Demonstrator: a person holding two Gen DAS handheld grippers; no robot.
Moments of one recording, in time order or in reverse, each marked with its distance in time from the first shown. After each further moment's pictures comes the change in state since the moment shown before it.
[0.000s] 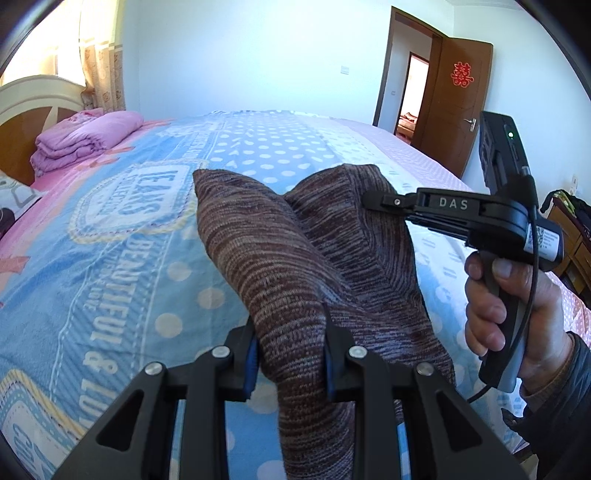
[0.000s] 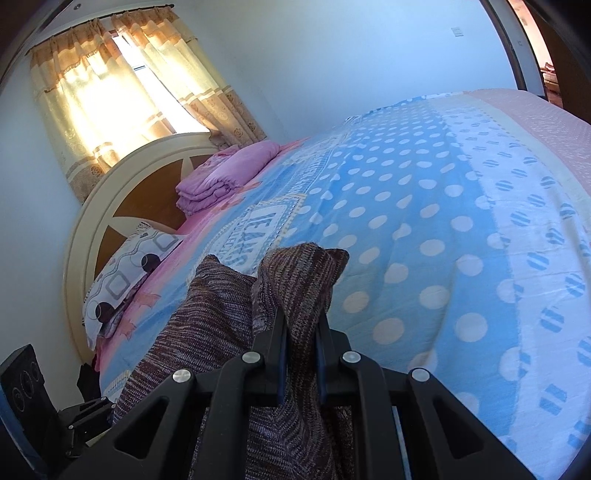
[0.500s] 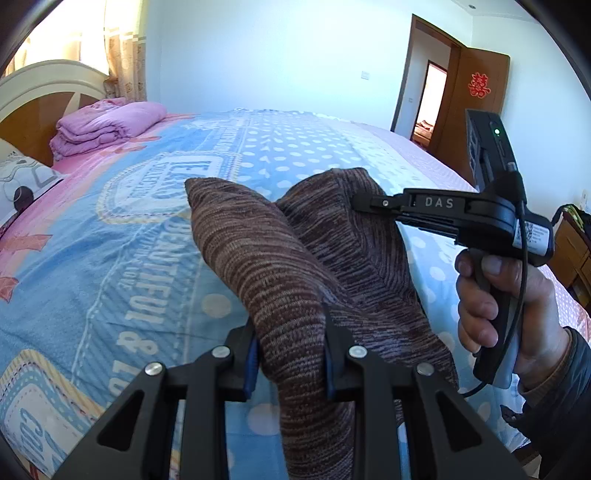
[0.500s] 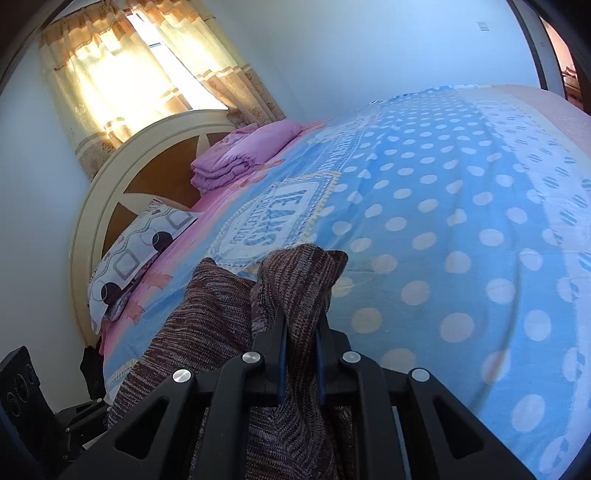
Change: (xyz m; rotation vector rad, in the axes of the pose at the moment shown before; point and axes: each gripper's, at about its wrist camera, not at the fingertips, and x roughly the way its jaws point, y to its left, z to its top) left arm -0.016 0.040 -0.017 -0.052 -0.011 0.041; right arm 0.047 0.043 -0.005 -0.054 0.070 0.049
